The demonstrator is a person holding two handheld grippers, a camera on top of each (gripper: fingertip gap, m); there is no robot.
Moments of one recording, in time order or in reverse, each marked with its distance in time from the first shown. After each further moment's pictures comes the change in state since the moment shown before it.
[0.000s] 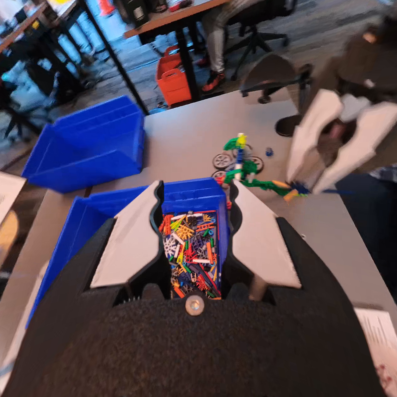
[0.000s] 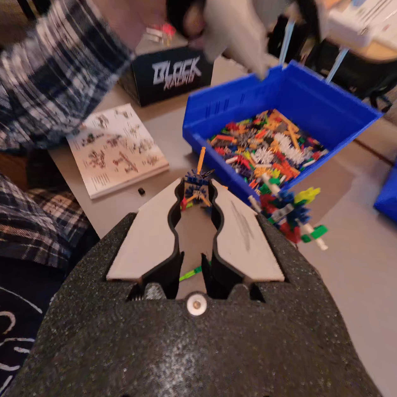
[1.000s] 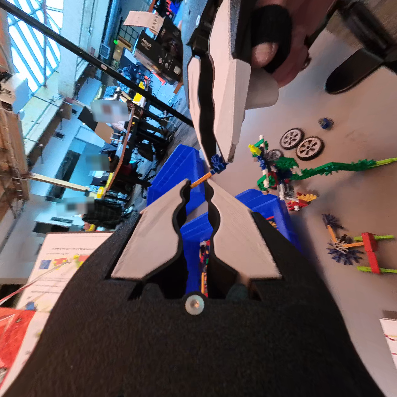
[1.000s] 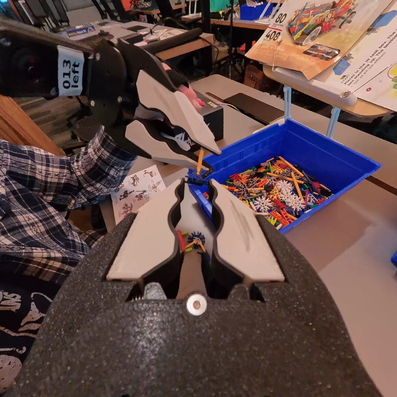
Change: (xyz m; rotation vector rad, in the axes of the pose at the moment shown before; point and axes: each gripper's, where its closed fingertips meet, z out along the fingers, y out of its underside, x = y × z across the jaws) left arm 0.018 -0.040 -0.007 0.033 -0.294 0.602; right arm 0.052 -0.097 -0.016 0.149 -0.211 0.140
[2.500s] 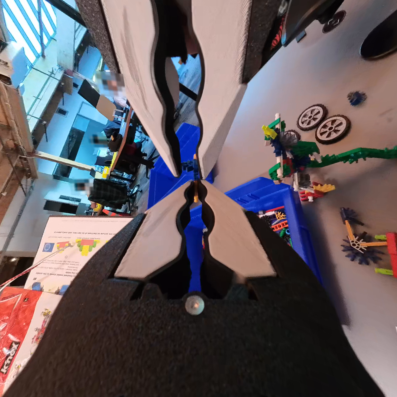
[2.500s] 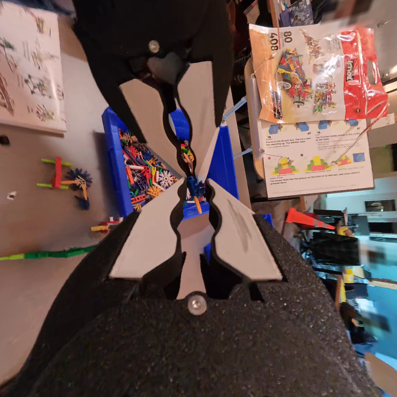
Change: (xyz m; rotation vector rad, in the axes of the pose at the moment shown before) left arm -0.003 0.022 0.016 -0.115 -0.032 0.002; right arm 0.026 -0.019 0.014 -0.369 0.292 -0.899
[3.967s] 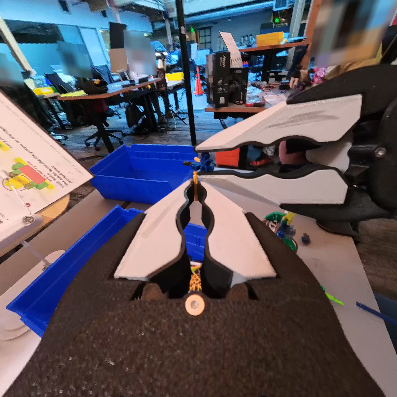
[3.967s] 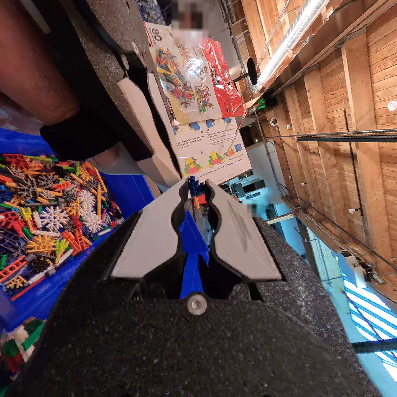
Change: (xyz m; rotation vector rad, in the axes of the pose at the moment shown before) left arm -0.057 0.028 0.011 0.222 -0.037 -0.911; right arm 0.070 -0.009 0.027 -0.031 0.623 -0.064
